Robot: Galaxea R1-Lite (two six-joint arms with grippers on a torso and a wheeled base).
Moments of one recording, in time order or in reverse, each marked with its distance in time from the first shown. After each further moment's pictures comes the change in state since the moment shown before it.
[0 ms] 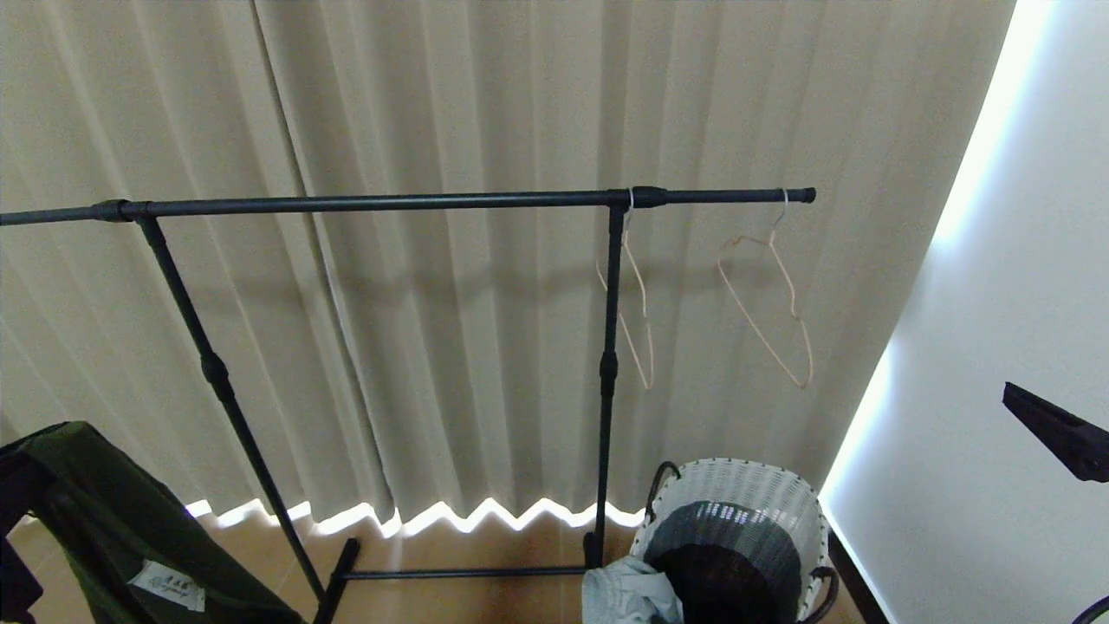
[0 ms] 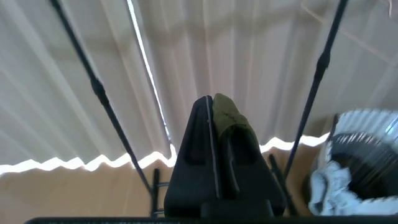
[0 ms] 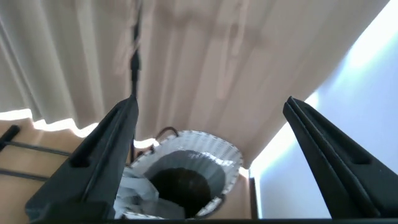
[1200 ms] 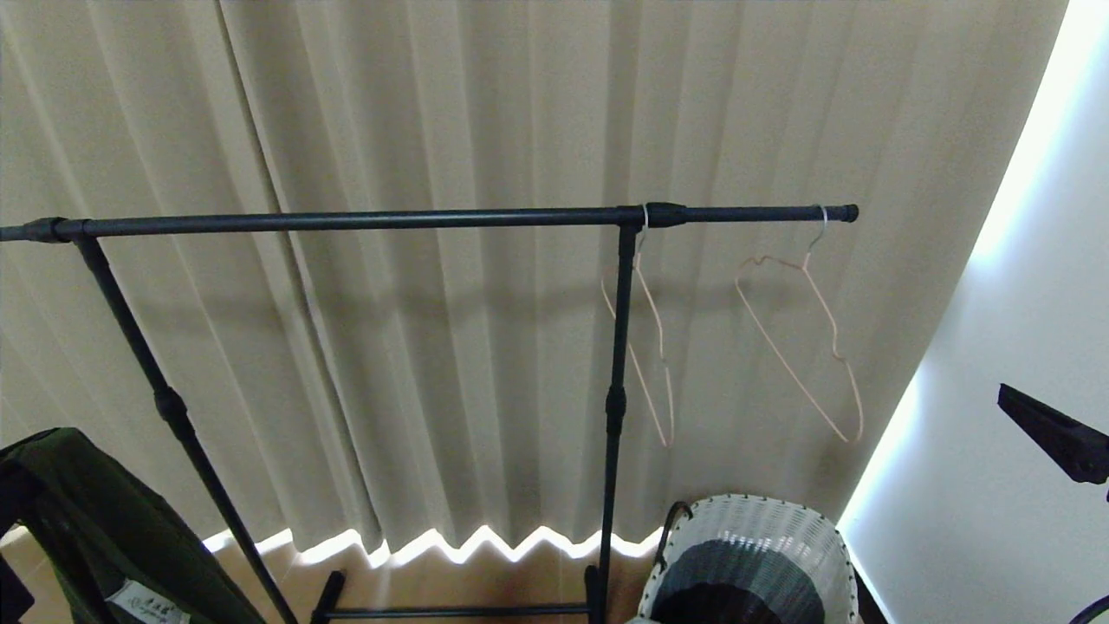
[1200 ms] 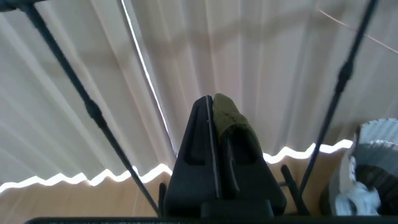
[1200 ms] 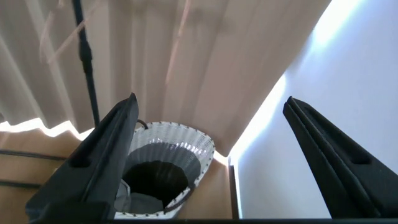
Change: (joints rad) left arm 0.002 -0.003 0.009 -0.001 0.003 0.007; right arm 0.000 0.004 0.002 0.000 0.001 -0.001
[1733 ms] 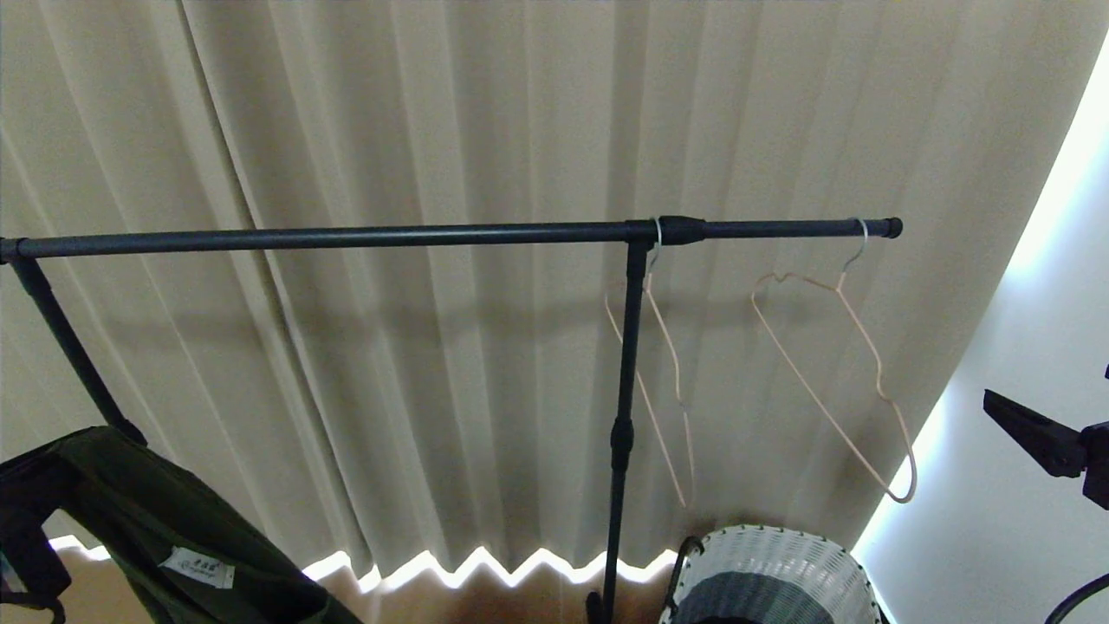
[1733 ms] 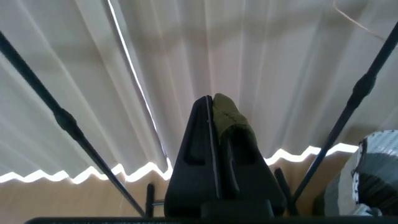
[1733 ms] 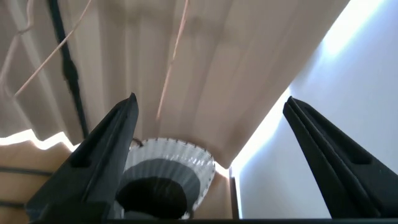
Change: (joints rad) left arm -0.002 0.070 -0.007 -0.009 0.000 -0.063; right arm -0.041 0.075 -0.010 0.004 0.001 0.001
